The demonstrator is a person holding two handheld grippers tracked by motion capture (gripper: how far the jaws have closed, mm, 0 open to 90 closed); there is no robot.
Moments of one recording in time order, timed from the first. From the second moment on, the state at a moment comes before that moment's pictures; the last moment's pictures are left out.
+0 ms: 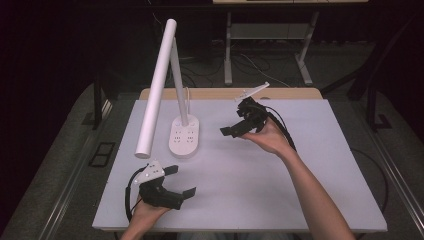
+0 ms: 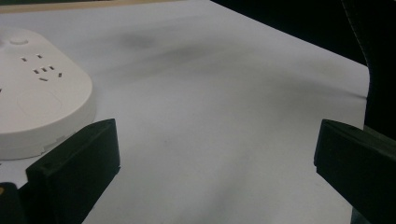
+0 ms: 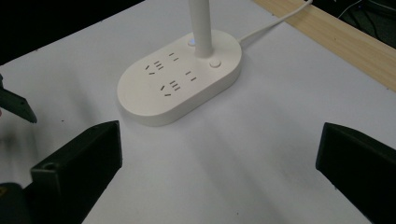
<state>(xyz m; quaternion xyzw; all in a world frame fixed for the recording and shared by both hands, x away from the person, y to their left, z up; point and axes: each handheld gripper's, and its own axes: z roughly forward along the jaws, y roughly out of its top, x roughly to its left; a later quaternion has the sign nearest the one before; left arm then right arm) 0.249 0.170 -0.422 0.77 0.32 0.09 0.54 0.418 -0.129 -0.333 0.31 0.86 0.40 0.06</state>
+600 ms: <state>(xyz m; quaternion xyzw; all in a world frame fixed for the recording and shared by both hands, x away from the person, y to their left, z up) 0.250 0.171 -0.422 0.77 0.32 0.09 0.54 0.444 -0.090 -0.334 0.31 0.86 0.39 0.06</state>
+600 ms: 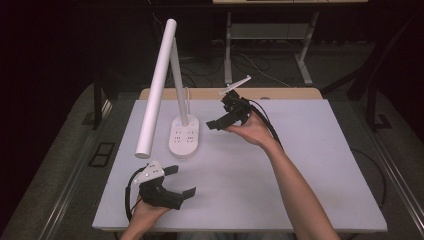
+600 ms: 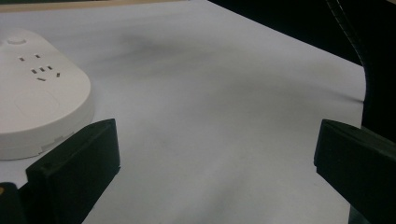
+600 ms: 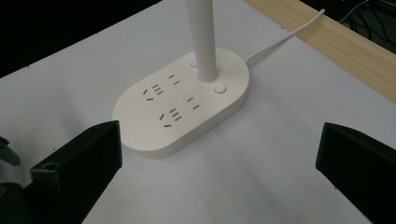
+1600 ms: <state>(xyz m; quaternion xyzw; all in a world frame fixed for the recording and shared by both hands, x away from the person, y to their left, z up) 0.248 0.172 -0.420 0.77 0.32 0.09 0.55 0.481 -0.046 -0.358 0.33 0.84 0.42 0.04</state>
